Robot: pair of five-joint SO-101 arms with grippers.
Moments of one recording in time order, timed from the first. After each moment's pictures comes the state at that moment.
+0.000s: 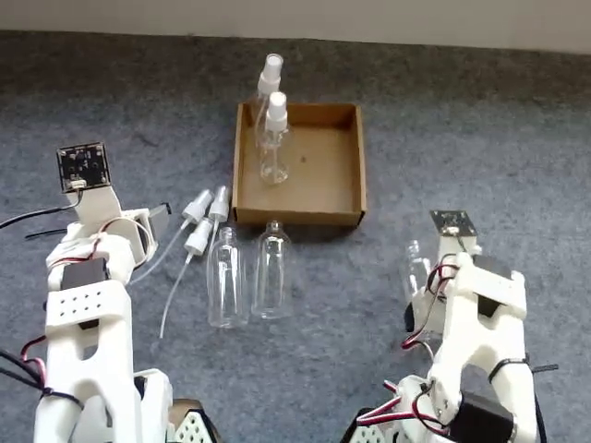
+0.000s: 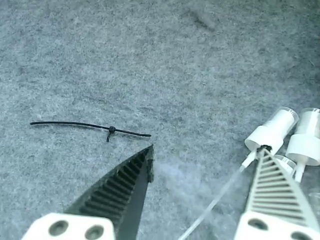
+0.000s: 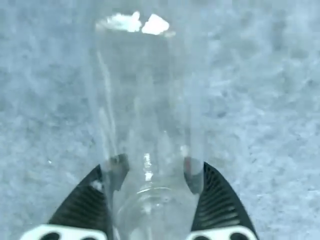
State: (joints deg) left arm -21.1 -41.0 62.2 32.7 3.5; right arm 17.6 -23.5 56.9 60.5 26.5
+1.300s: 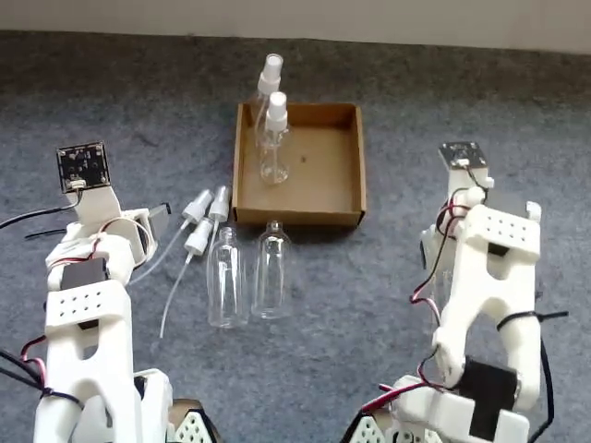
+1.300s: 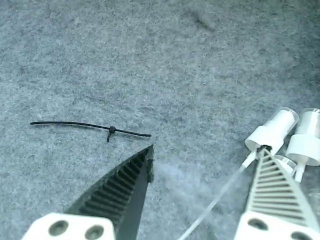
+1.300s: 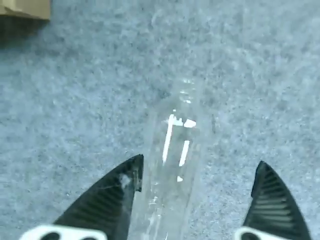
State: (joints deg) left arm -21.1 -41.0 62.2 32.7 3.5; right arm 12.4 -9.8 25.7 72.6 25.4
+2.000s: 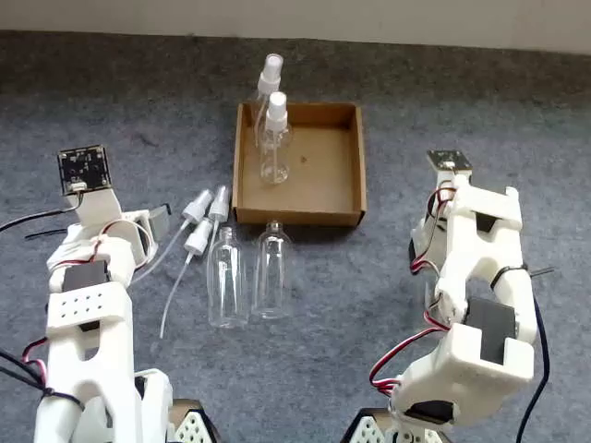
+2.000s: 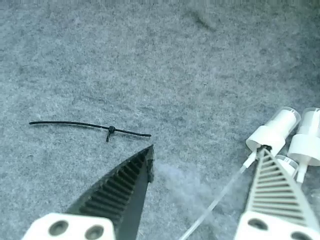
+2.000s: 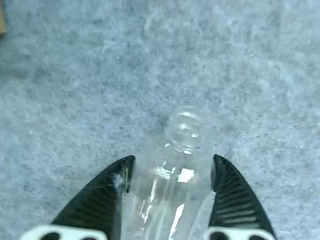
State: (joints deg) left arm -21.1 -41.0 63.6 30.9 3.5; right arm 11.5 7.6 19.4 69.4 21.9
